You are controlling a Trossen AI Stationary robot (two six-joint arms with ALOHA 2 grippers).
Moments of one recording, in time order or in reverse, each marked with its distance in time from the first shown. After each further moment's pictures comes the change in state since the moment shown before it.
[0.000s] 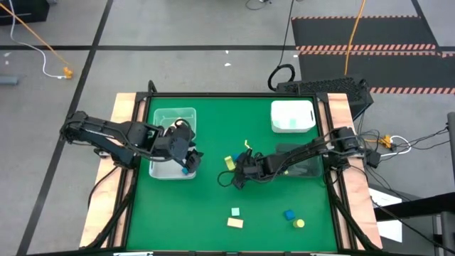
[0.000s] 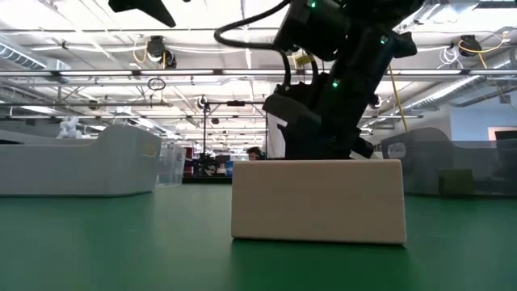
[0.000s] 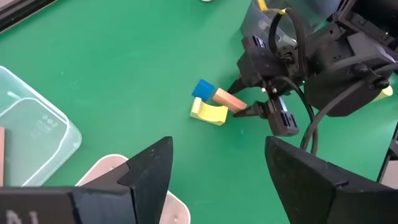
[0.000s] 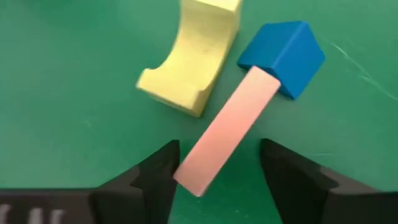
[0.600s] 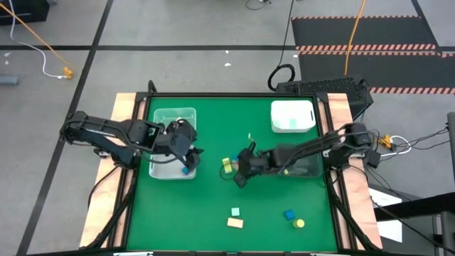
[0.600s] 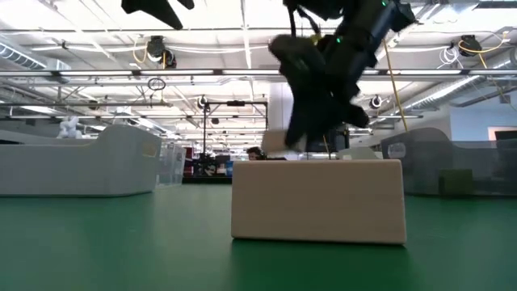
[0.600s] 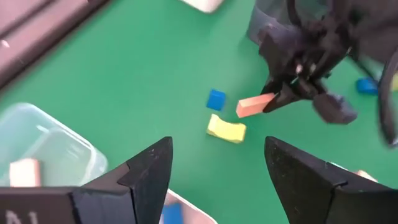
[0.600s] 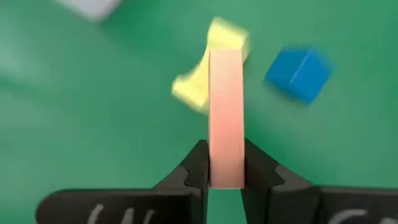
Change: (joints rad) left arm 0.037 0.000 -0.001 0.011 -0.031 0.185; right arm -0.040 -0.157 -0.002 -0.033 -0.131 -0.025
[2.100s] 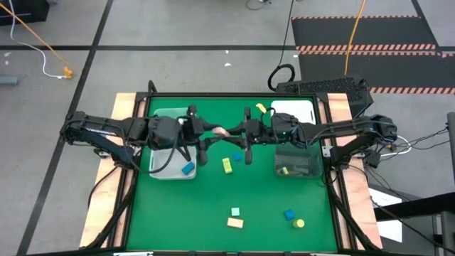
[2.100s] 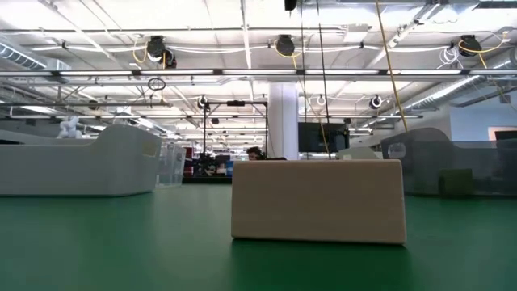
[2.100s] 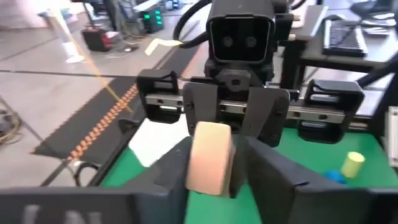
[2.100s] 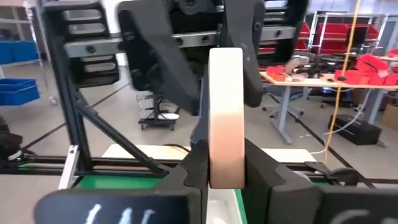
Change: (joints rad) left arm 0.034 0.000 -0.001 0.648 -0.006 0.646; right arm -0.148 -0.298 -0.002 0.737 -0.155 -0.917
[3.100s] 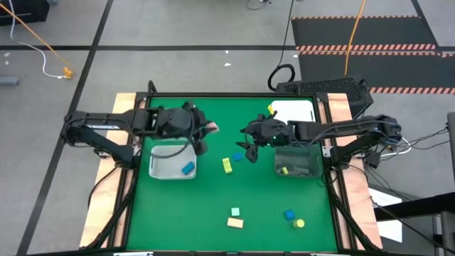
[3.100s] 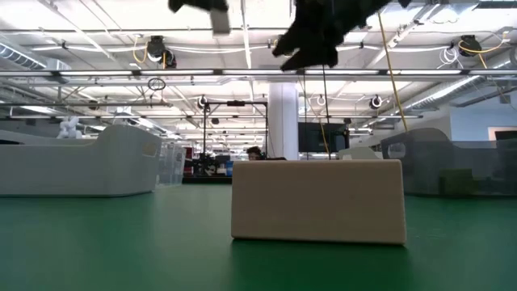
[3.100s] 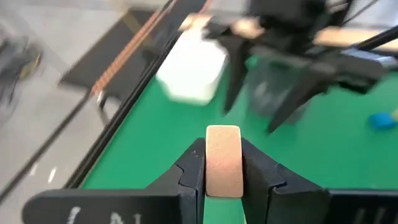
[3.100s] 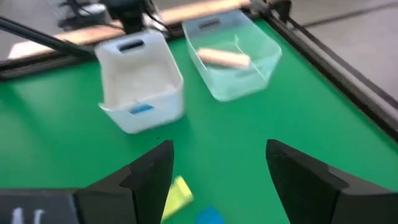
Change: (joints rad) left arm 0.153 0.001 0.000 -0.307 0.065 -0.097; right arm -0.021 -0.055 -0.057 -0.556 0.219 0.241
